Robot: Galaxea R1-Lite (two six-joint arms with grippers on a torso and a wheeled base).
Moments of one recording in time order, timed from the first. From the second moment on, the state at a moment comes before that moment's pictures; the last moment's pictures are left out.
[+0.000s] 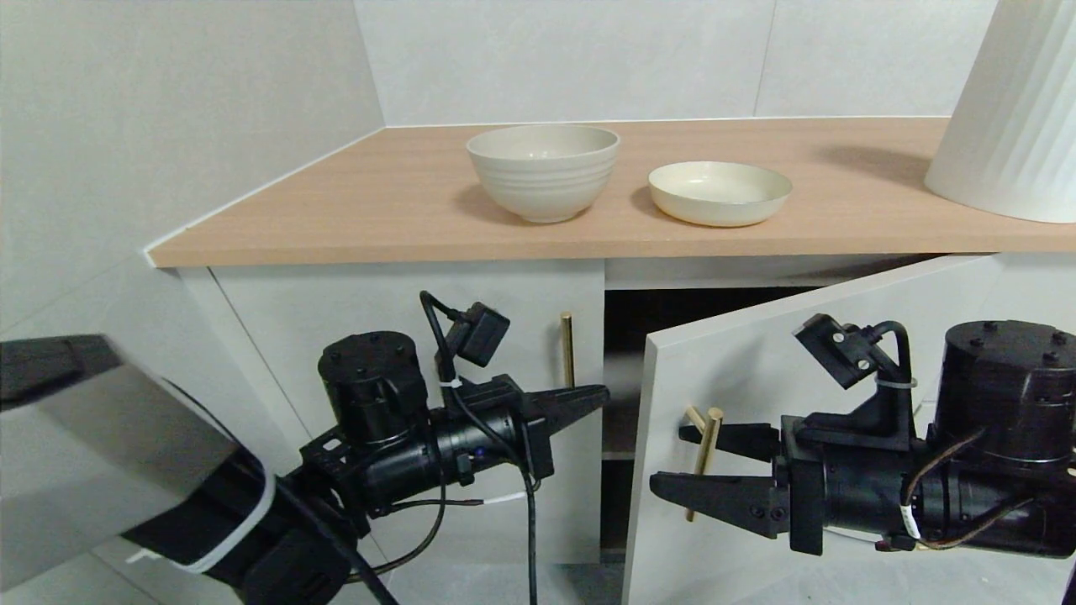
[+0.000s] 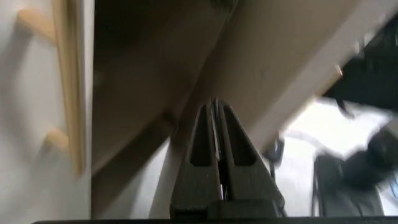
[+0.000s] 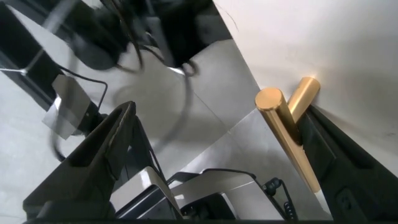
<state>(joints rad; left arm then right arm) -0.59 2.01 -0.64 -1.36 -0.54 -0.34 0.65 1.58 -0.51 -0.87 0.54 0.35</state>
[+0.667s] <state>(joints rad) -0.67 2.17 -0.83 -1.39 -0.51 -0.37 0.65 1.57 -0.48 -0.87 0.54 0.34</state>
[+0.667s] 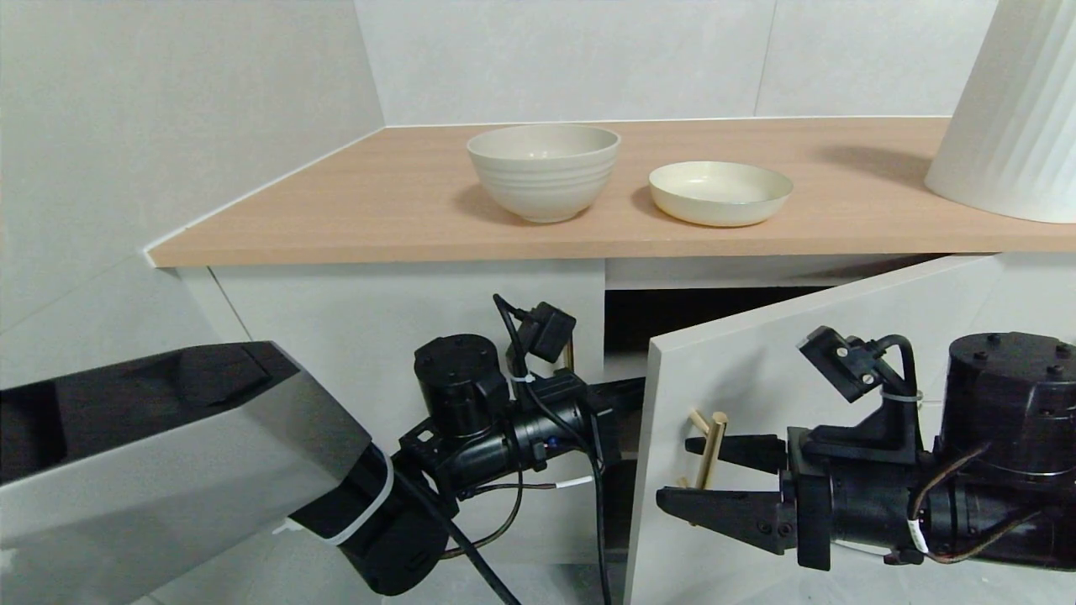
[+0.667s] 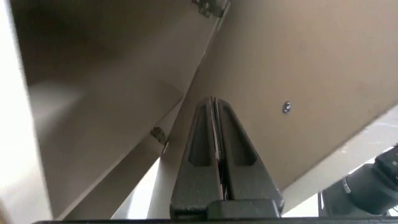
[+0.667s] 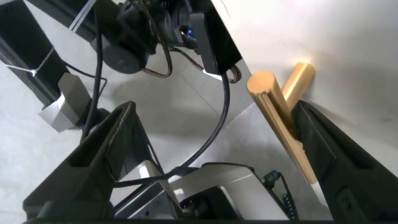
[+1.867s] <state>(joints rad) -0.74 2.12 -0.90 -1.20 -0.51 -0.36 0.65 1.17 -0.35 -0.48 0.22 0.25</state>
